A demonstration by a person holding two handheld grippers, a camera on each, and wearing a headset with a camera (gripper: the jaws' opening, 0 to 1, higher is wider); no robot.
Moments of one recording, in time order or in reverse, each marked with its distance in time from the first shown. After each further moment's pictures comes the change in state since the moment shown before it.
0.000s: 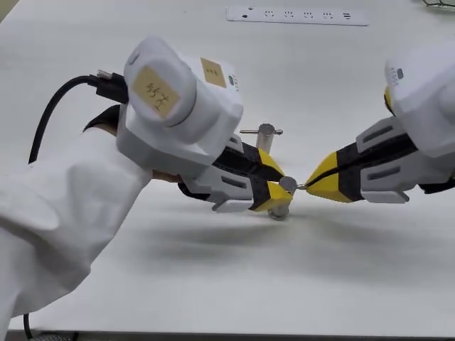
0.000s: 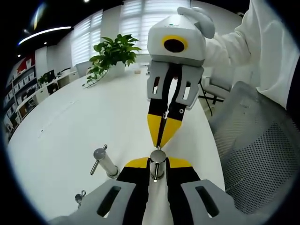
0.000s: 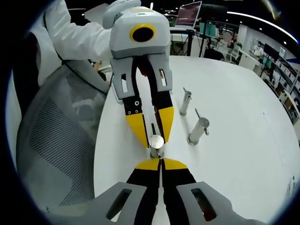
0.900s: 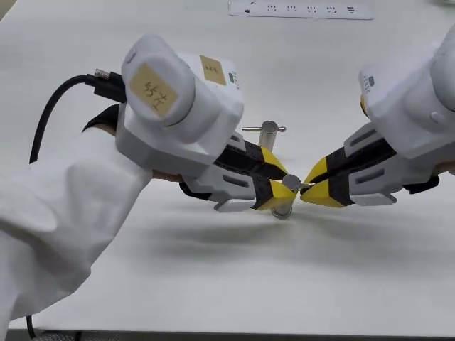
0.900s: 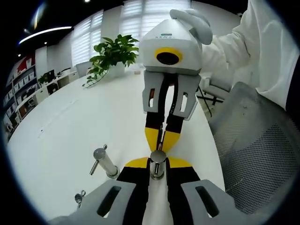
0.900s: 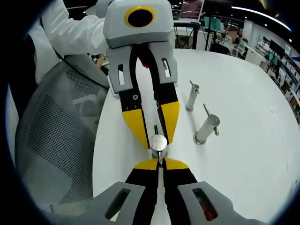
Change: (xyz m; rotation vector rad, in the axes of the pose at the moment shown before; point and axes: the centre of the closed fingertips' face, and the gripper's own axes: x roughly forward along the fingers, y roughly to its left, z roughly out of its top) left arm 0.000 -0.001 0.001 -0.001 -0.007 -0.003; right arm 0.016 0.003 -0.006 -0.008 0.056 0.059
